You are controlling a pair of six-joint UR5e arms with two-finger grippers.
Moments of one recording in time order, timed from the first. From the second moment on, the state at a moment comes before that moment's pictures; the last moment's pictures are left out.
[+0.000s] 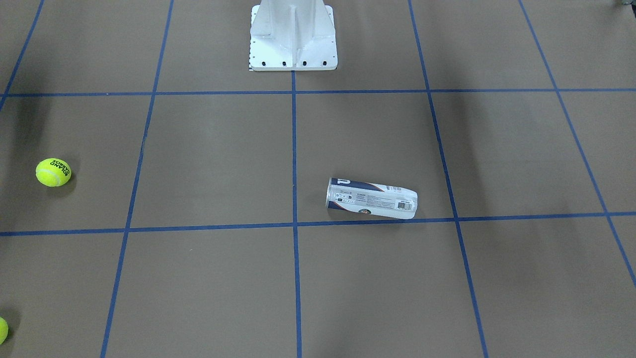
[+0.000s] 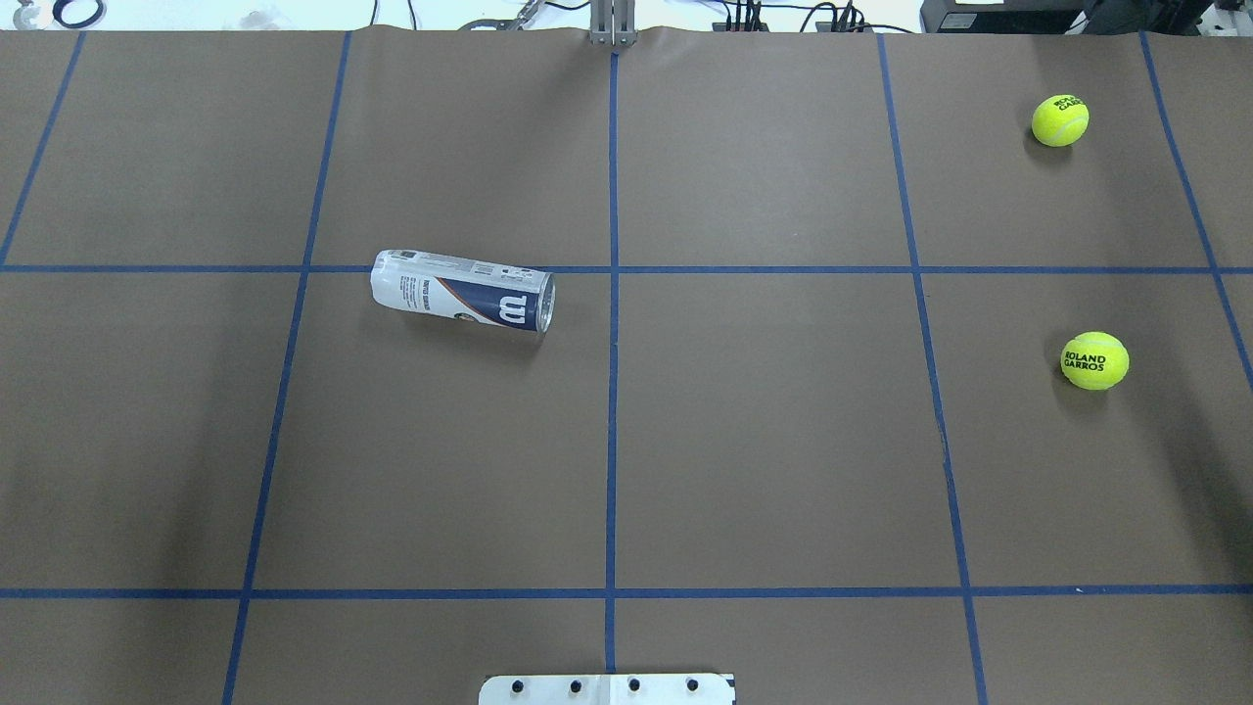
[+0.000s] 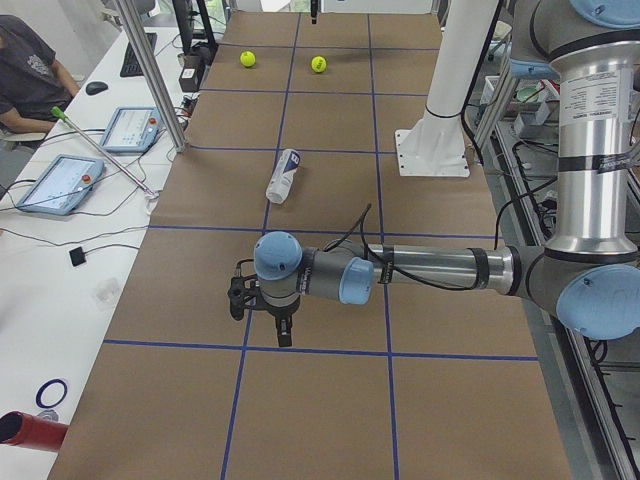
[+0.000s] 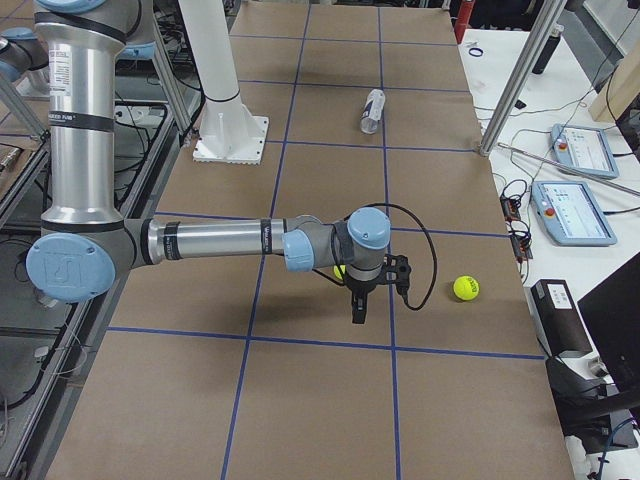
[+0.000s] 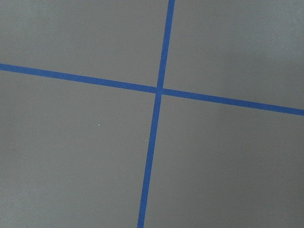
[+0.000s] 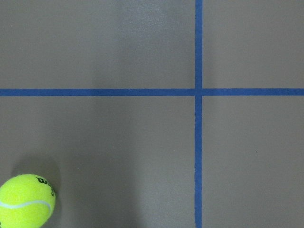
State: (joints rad) left arm -1.53 -1.49 -1.67 -1.71 -2.41 -0.29; right arm 1.40 -1.64 1.69 -1.45 2.31 0.26
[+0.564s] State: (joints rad) left arm -1.52 -1.50 -1.61 -1.78 -2.40 -0.29; right arm 1.40 -1.64 1.69 -1.44 2.31 0.26
